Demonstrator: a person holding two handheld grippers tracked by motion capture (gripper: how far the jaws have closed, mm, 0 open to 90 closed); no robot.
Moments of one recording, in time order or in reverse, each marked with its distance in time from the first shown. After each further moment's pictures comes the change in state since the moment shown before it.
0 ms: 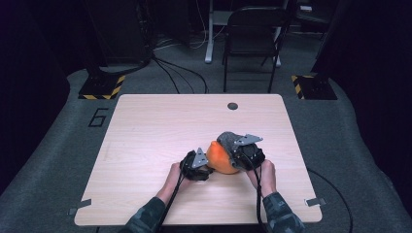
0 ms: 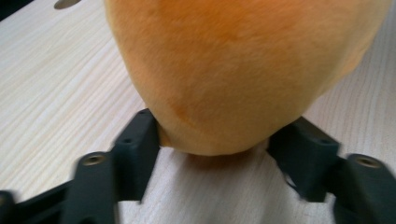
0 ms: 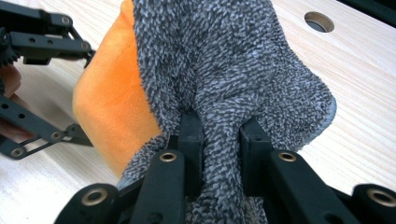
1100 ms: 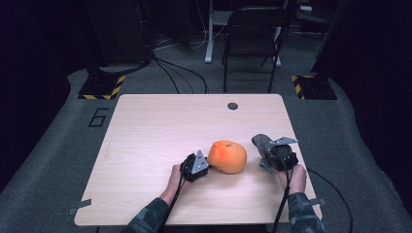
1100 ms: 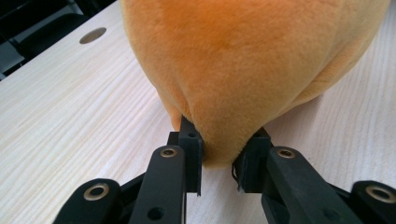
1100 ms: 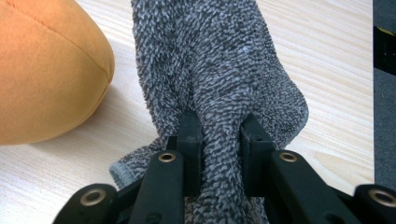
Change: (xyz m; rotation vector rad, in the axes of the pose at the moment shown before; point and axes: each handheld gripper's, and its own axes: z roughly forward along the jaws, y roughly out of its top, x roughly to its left) left arm -0.010 -0.001 -0.005 -0.108 0.063 0.026; right arm -0.082 -0.058 -0.017 0.086 -0.162 0.177
